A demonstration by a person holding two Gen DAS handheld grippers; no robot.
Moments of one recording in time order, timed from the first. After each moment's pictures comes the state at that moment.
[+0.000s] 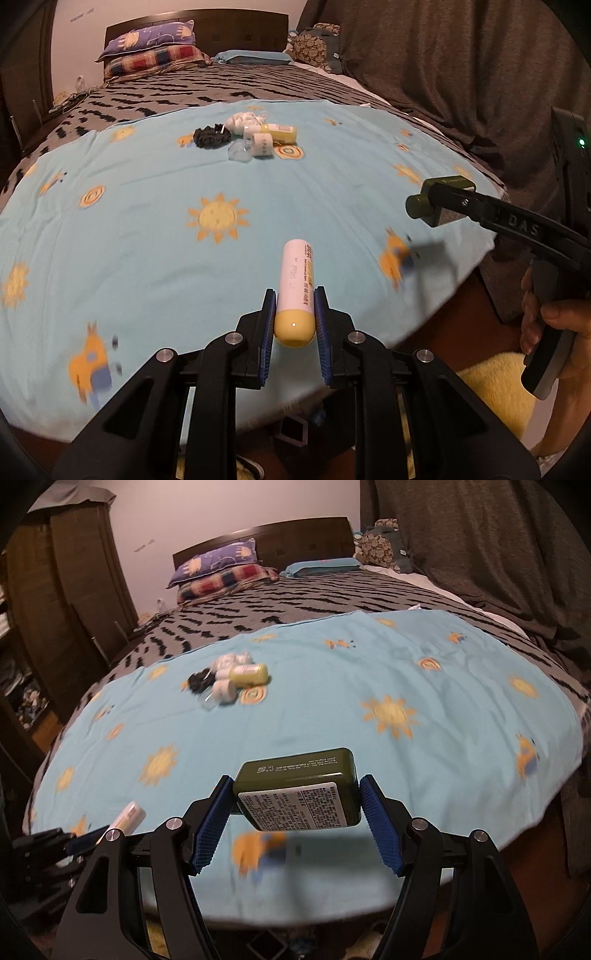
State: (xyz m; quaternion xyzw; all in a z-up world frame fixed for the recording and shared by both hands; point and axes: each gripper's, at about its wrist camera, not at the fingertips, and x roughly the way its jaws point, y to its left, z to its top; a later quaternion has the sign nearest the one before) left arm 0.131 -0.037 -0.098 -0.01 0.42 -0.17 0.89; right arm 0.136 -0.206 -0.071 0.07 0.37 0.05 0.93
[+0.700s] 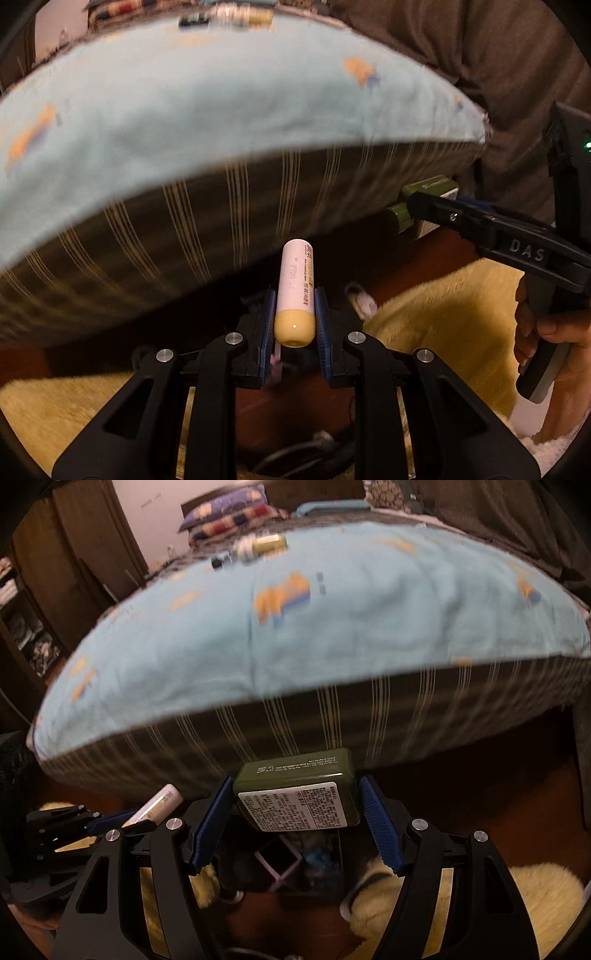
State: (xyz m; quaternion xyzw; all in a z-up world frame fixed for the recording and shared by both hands) left arm 0.031 -0.042 -0.211 -0.02 0.52 -0.20 0.83; right arm 0.028 -0.185 -0.187 0.07 0.47 0.07 0.88
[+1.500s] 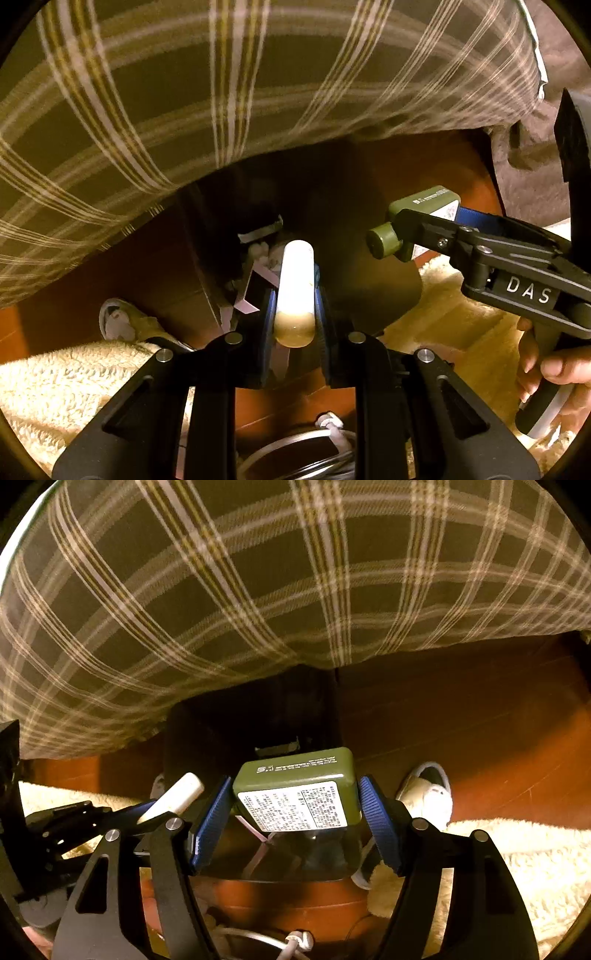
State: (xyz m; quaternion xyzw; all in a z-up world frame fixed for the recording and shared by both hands) left arm 0.061 -0.056 -0.354 -0.02 0.62 -0.18 0.77; right arm 0.056 -0.178 -0.335 0.09 0.59 0.06 0.80
